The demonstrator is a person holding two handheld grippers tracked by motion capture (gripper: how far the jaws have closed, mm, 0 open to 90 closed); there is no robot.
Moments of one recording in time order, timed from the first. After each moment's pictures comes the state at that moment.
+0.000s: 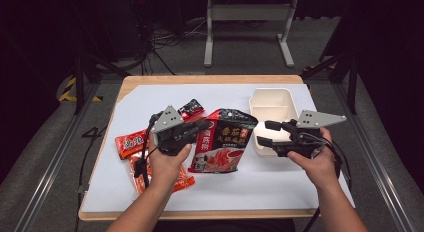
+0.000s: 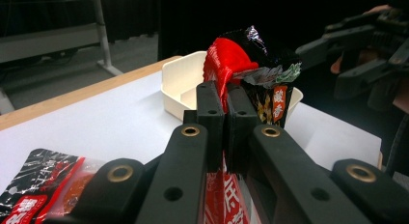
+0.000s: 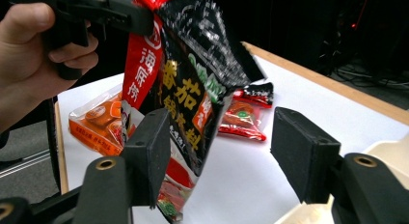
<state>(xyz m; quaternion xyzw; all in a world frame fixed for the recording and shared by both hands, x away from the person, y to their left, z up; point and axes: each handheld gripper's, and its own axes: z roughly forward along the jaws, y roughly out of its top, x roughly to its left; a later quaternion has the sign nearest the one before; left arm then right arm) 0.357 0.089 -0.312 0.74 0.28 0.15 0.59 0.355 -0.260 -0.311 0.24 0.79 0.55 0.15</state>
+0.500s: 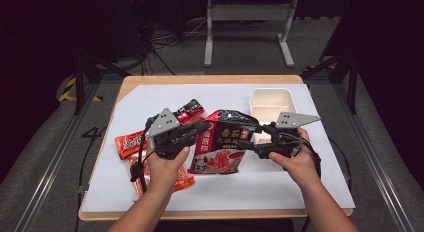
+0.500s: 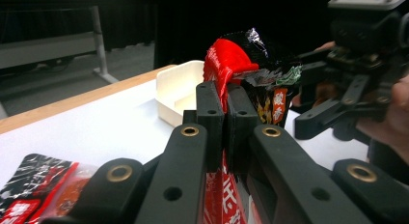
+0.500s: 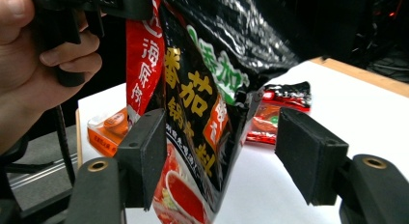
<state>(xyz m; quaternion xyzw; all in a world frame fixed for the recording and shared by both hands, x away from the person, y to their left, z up) 0.348 0.093 -0.310 0.73 0.28 0.14 0.61 0.369 -0.225 -0.332 0.24 0.79 0.56 0.10</state>
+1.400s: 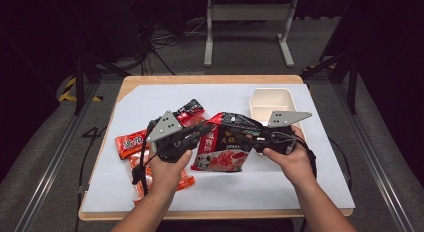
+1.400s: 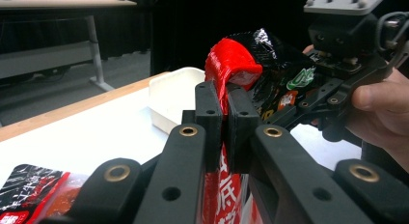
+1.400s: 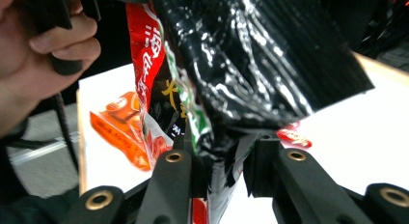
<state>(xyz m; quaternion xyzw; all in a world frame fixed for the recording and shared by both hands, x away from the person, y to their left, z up) 0.341 0.090 -0.309 0.73 0.27 0.15 0.62 0.371 -0.213 -0.324 0.21 0.82 0.53 0.10</state>
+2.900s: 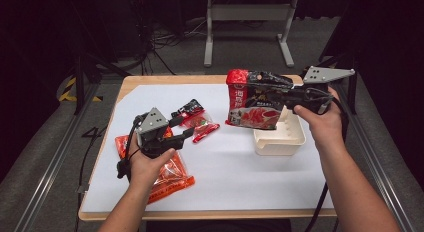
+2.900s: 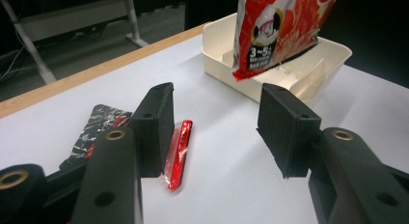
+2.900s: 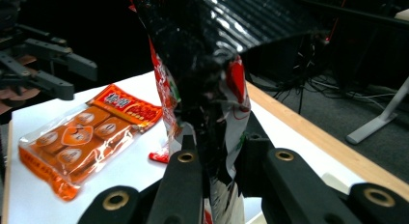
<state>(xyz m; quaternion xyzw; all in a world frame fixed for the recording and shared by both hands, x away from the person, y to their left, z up) 0.362 0.131 -0.322 0.77 0.31 0.18 0.52 0.425 -0.280 -0.246 0.24 0.79 0.53 0.18</state>
